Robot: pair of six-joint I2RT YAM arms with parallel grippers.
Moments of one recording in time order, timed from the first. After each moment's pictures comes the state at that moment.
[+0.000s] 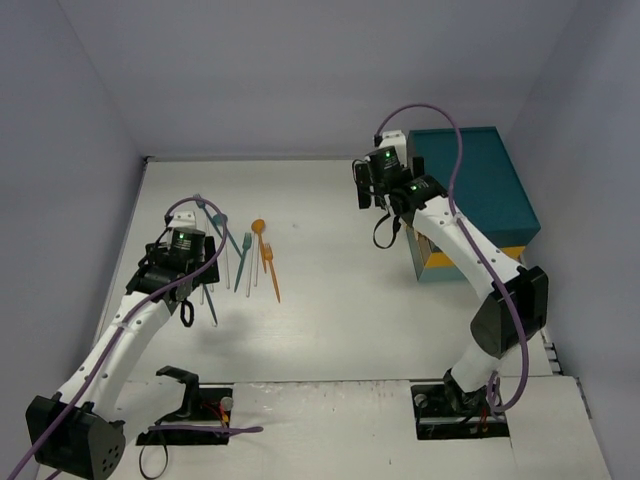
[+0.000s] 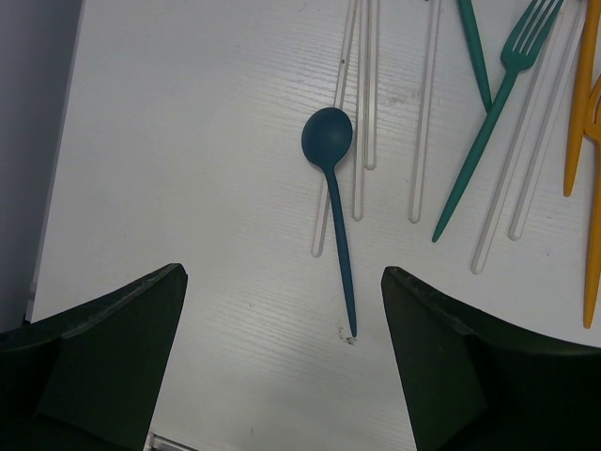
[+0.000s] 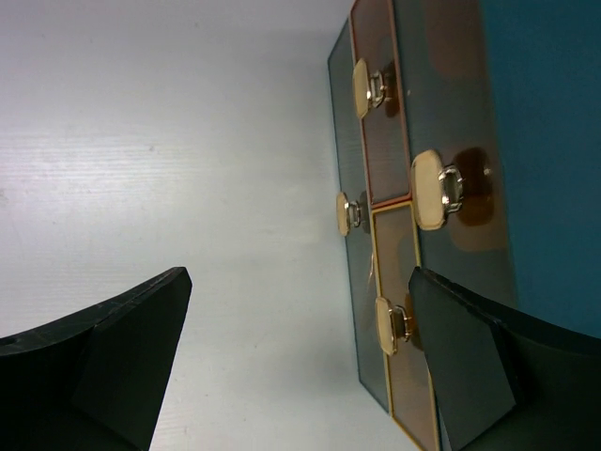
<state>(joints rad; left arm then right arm) -0.27 0.98 0.86 -0.75 -0.47 -0.30 0.51 1.66 1.57 -0.64 0.51 0.21</state>
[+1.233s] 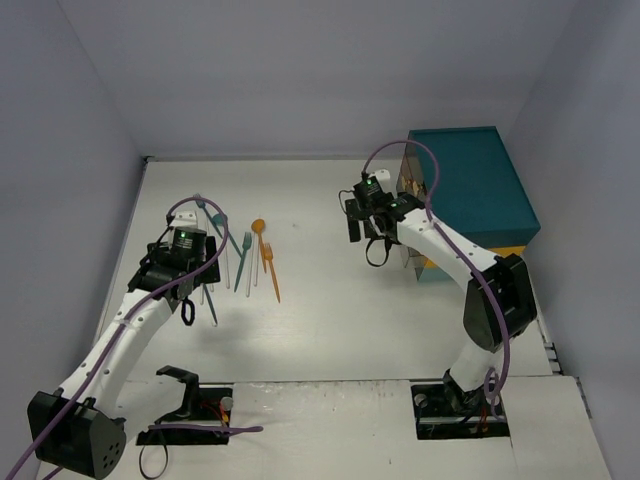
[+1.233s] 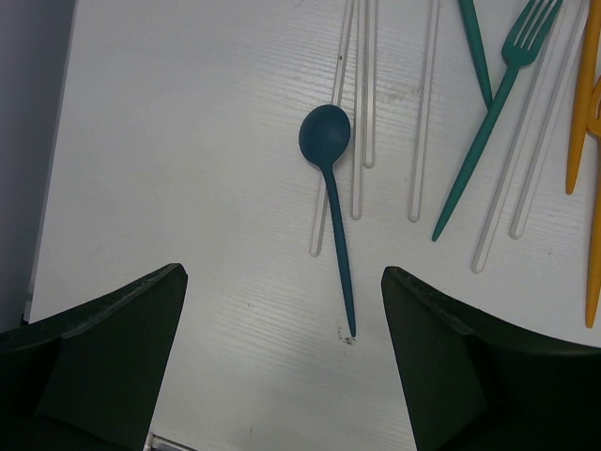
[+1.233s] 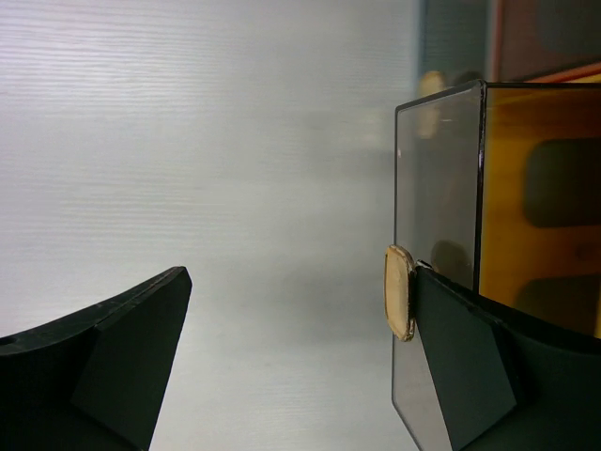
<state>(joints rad) -0.27 0.99 0.86 -0.74 -0.47 -0.30 0.53 1.71 1.35 -0.65 0.42 0.32</state>
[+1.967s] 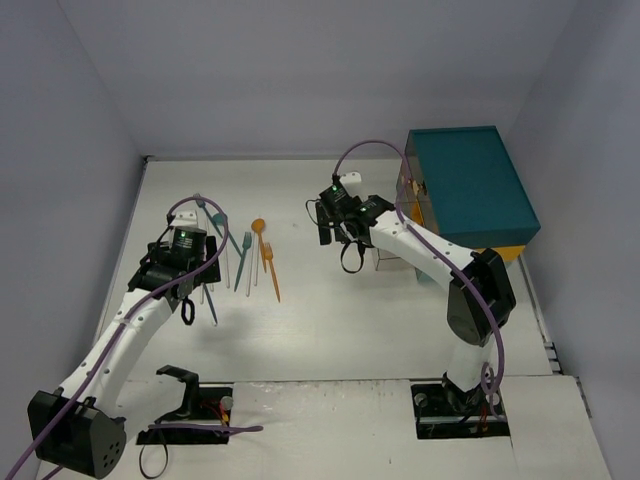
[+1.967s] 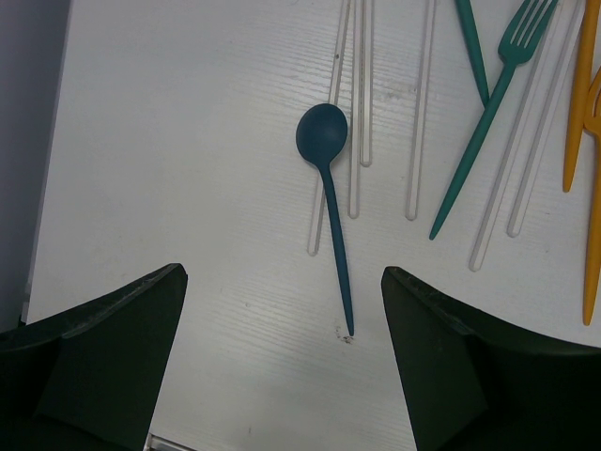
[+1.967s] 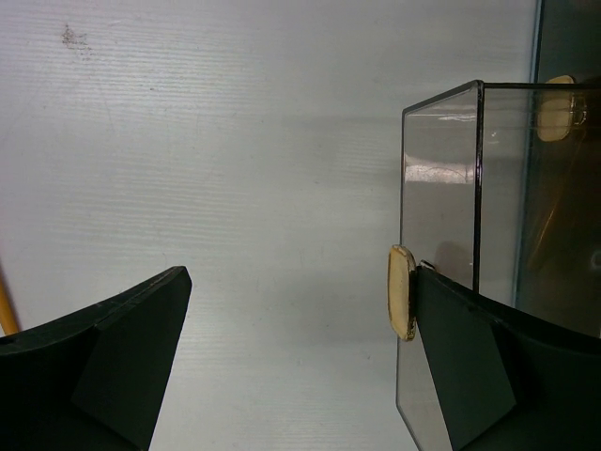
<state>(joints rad) -0.27 1.00 0.86 -0.74 -0.46 -0.30 0.71 1.80 1.48 -0.68 0.45 0.47</state>
